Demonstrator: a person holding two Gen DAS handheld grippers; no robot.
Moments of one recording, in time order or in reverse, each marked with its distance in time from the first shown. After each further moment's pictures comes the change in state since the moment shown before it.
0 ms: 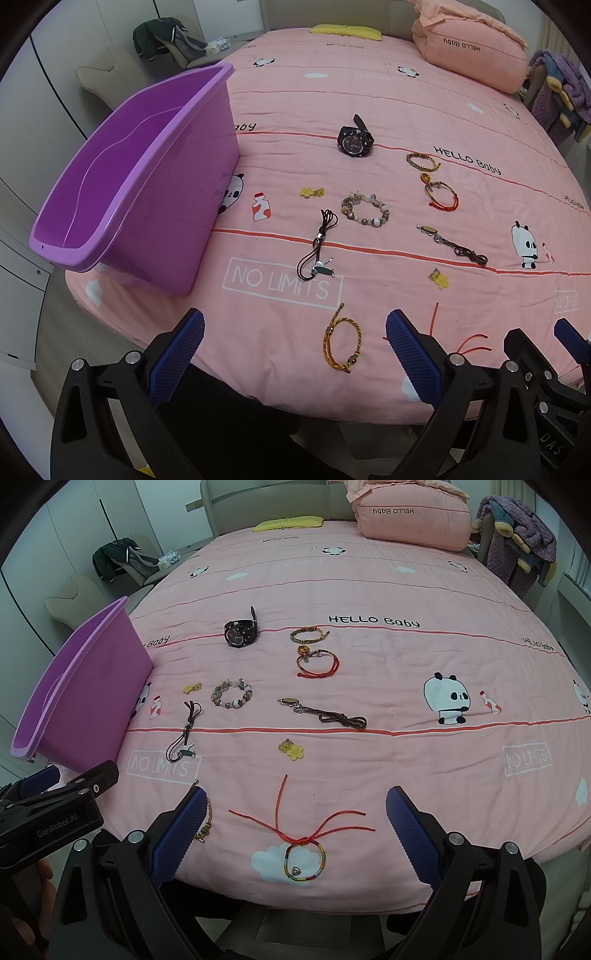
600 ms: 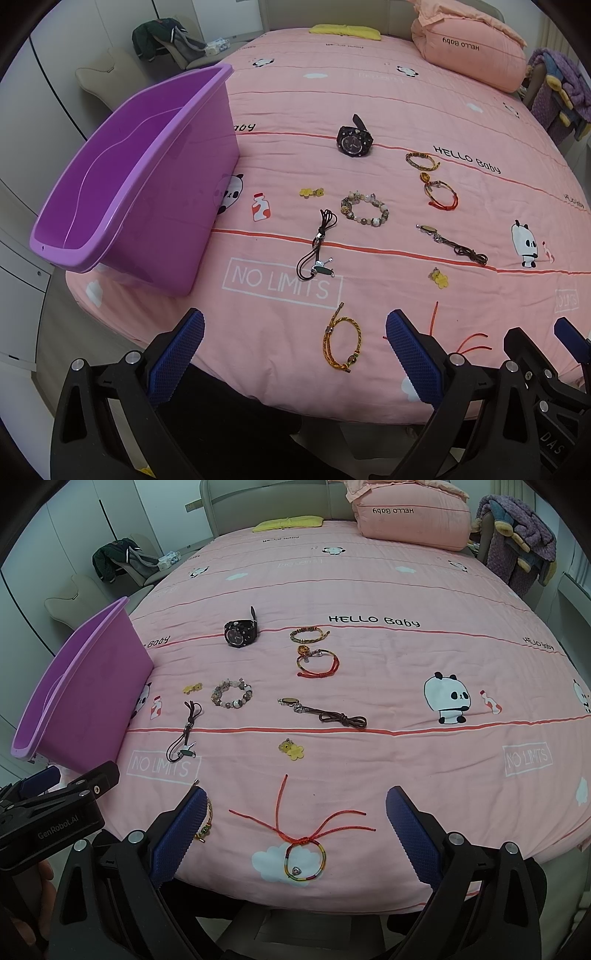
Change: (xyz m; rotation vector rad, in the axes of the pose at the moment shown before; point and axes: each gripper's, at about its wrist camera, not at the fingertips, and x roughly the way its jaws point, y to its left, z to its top) left arm 0.000 -0.001 -0.001 -0.001 -0.003 0.003; right arm 0.000 0.000 0.000 0.000 -0.001 0.002
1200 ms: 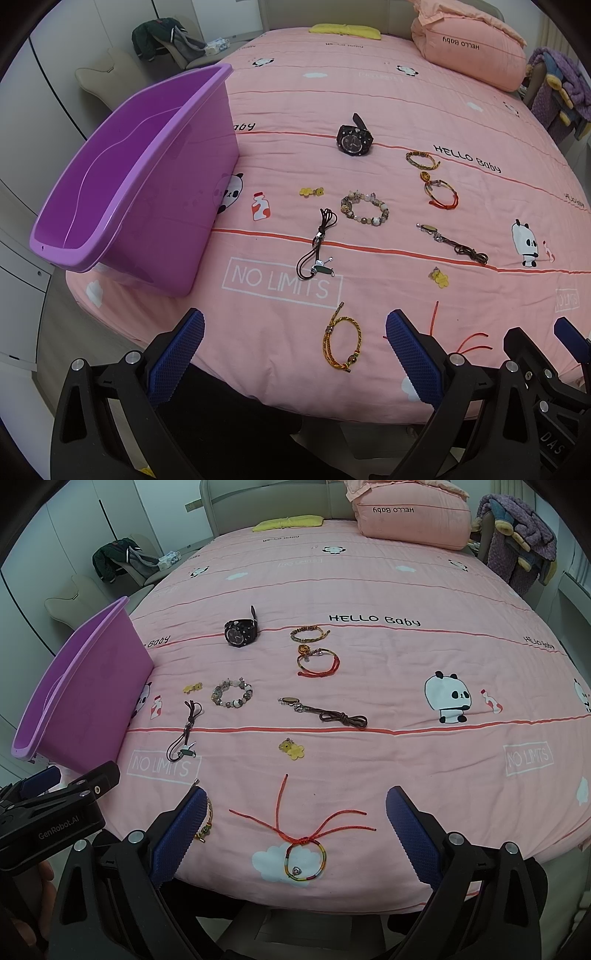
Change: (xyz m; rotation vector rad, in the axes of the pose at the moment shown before) left arm 0.000 -0.001 0.000 0.001 0.001 0.002; right arm 0.000 0.000 0.000 0.002 0.001 0.001
